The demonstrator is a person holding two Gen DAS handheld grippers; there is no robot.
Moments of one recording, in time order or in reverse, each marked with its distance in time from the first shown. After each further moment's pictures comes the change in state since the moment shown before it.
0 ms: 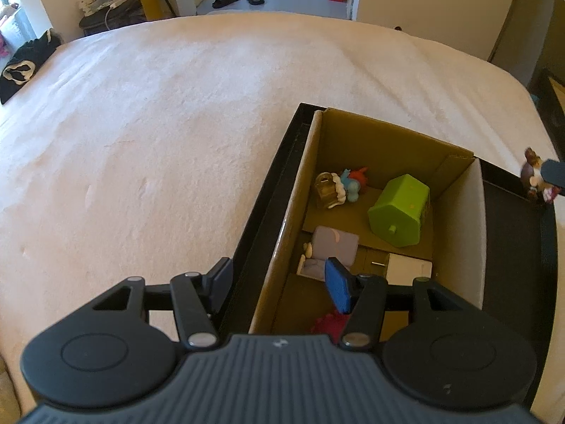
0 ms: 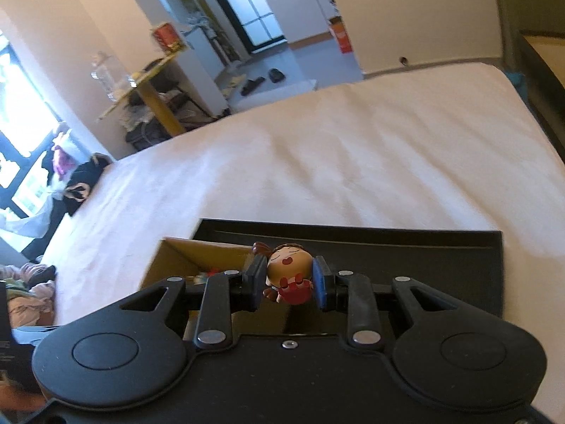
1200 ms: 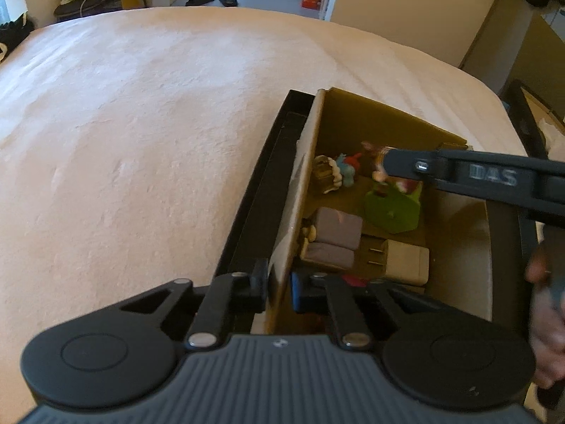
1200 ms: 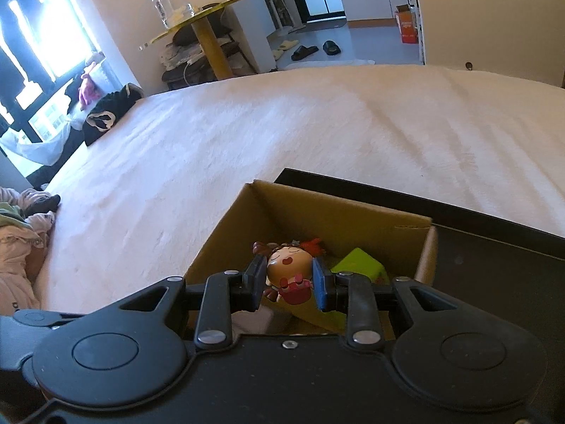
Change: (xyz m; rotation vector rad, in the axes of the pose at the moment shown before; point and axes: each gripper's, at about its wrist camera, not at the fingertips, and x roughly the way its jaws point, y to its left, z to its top) left arm 0.021 0.032 -0.019 -0.020 -0.031 -0.161; right arm 0.073 0.110 -0.031 -0.211 0.093 0.022
